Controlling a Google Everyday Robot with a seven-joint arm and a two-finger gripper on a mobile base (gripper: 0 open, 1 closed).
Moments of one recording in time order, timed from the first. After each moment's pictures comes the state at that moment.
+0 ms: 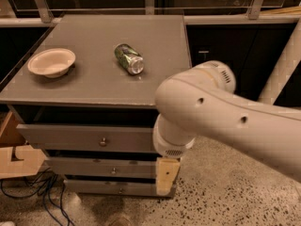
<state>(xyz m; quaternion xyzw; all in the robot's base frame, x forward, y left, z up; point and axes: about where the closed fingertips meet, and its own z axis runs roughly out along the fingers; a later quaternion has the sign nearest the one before) 0.421 -0.039 0.757 -0.69 0.72 0.00 0.13</state>
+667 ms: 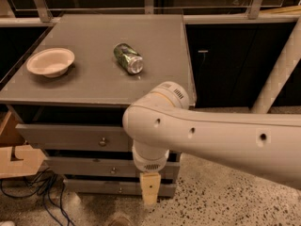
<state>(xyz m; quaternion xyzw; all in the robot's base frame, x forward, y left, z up) 0.406 0.001 0.697 -0.73 0.68 0.01 0.07</state>
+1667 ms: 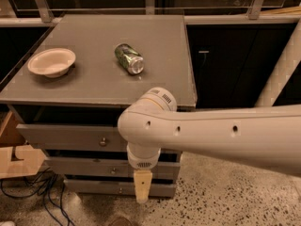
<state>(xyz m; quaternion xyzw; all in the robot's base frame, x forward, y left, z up) 0.428 0.020 0.664 -0.72 0.69 0.01 0.07</state>
